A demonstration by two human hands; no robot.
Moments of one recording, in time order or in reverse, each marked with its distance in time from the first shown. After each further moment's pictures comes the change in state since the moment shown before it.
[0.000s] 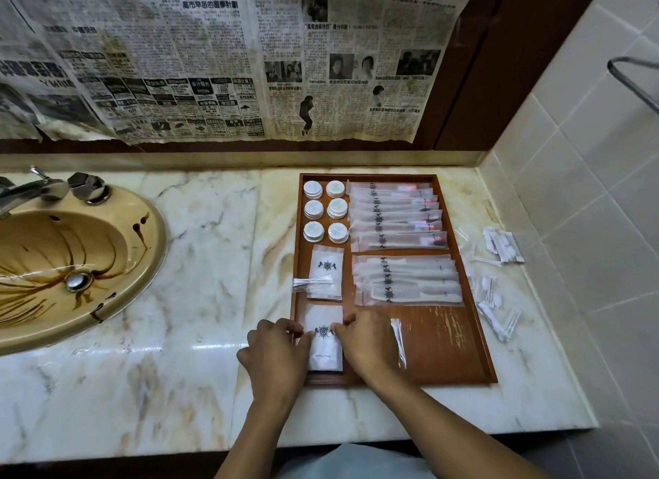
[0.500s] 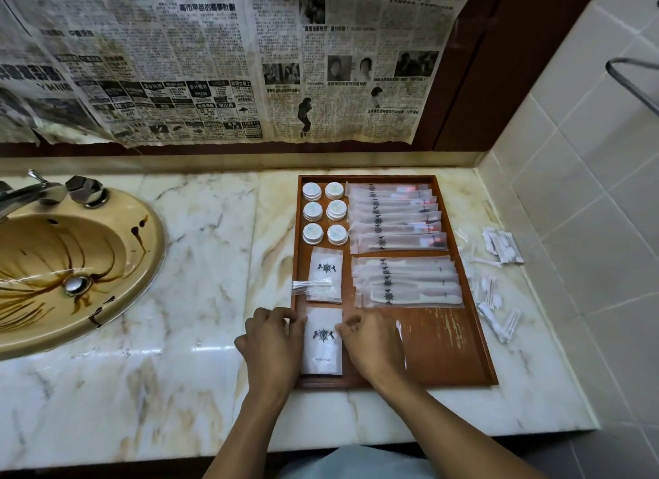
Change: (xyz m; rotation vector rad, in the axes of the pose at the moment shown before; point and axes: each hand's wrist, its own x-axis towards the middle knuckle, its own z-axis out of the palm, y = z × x) left_hand 0.017 -0.002 -0.001 -0.107 0.088 0.113; right_hand -0.002 0.005 -0.014 0.012 0.006 -0.034
